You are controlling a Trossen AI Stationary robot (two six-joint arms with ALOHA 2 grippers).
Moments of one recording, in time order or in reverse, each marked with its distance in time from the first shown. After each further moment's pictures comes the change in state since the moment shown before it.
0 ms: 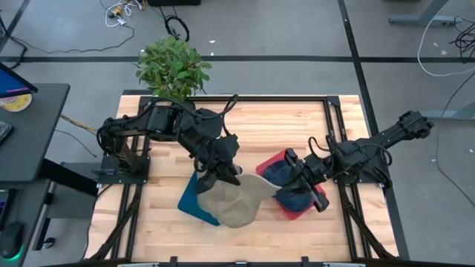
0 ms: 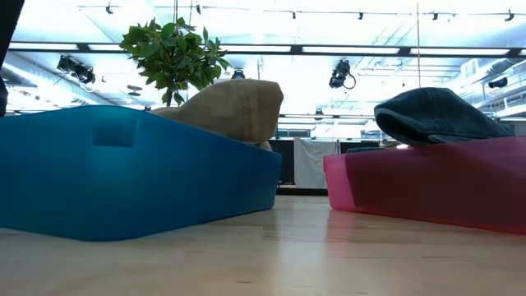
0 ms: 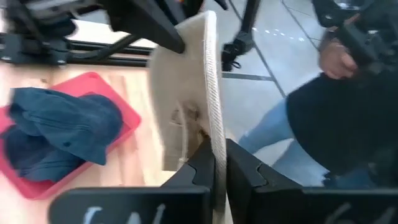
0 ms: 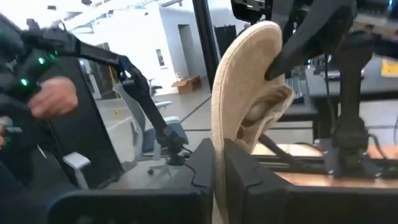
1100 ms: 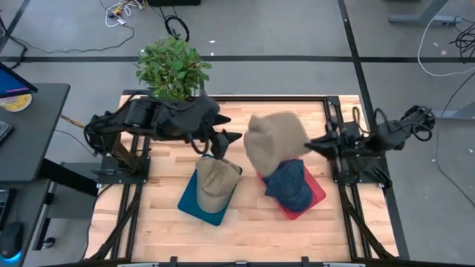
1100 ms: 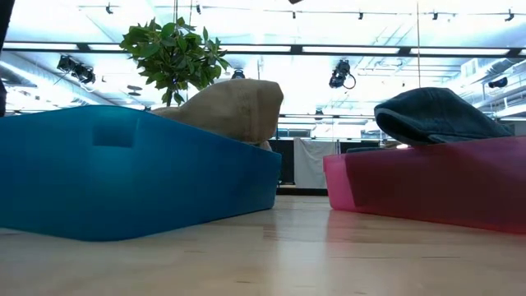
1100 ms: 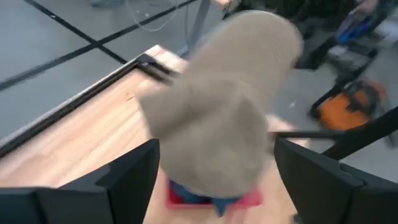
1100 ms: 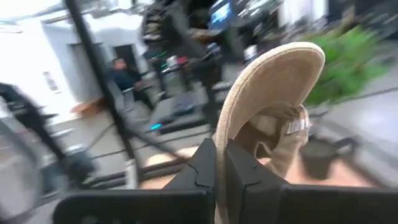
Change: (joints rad) left arm -0.031 -0.097 0.000 -0.053 -0.795 -0.359; right arm 0.100 -0.372 0.000 -0.387 0.564 -0.026
